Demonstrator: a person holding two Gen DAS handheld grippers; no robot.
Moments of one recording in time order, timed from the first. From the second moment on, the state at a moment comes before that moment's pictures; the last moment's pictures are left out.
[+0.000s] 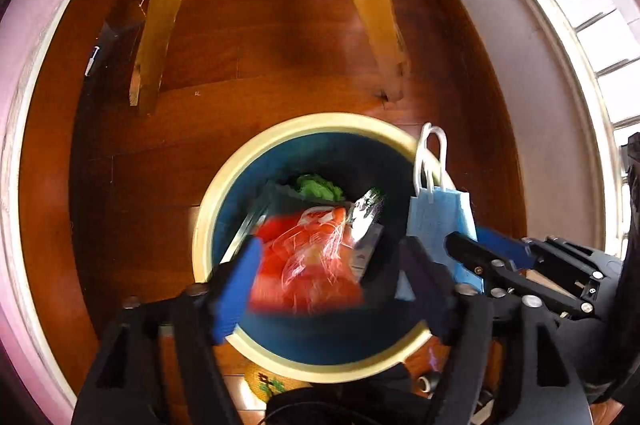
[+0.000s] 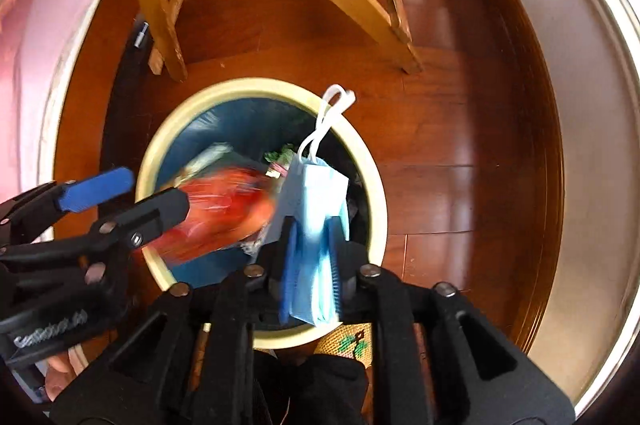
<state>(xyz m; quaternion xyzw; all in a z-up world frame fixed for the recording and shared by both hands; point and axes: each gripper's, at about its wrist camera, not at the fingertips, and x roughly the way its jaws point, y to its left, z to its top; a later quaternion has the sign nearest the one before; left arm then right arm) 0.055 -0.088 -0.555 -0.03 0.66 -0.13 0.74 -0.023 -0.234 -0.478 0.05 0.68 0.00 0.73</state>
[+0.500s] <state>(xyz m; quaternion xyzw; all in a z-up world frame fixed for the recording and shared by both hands) 0.044 -0.049 -0.533 -0.03 0.65 -0.11 0.75 -0.035 -0.229 -0.479 0.06 0.68 0.03 0.73</state>
